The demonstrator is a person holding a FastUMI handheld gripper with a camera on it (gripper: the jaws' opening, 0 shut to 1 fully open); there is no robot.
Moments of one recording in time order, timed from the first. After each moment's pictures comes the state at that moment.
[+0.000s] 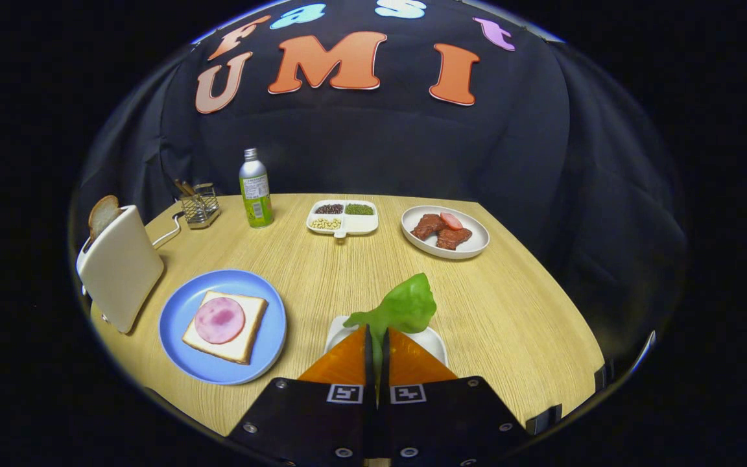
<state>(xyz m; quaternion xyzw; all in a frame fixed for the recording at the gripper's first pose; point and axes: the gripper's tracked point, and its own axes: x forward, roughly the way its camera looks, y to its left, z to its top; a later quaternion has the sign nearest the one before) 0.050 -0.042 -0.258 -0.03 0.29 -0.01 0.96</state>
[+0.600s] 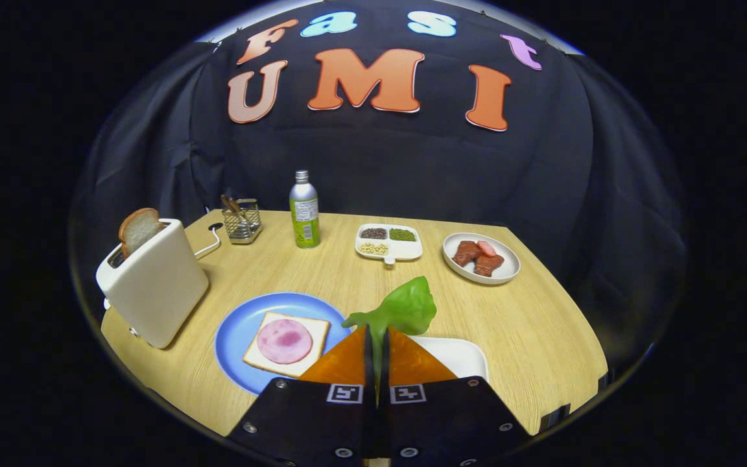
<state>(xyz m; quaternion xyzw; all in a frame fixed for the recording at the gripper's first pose) 0.048 0.046 -0.219 -0.04 0.26 0.05 0.96</state>
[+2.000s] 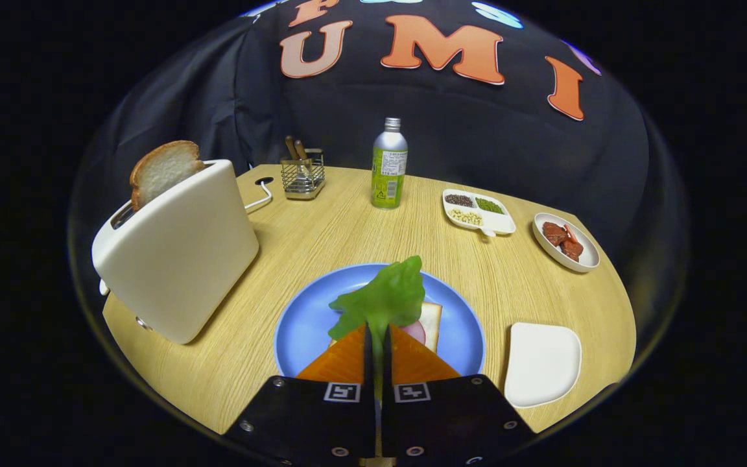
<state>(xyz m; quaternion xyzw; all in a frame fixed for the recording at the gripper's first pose) 0.051 0.157 -0.295 -0.06 0.34 0.13 0.93</state>
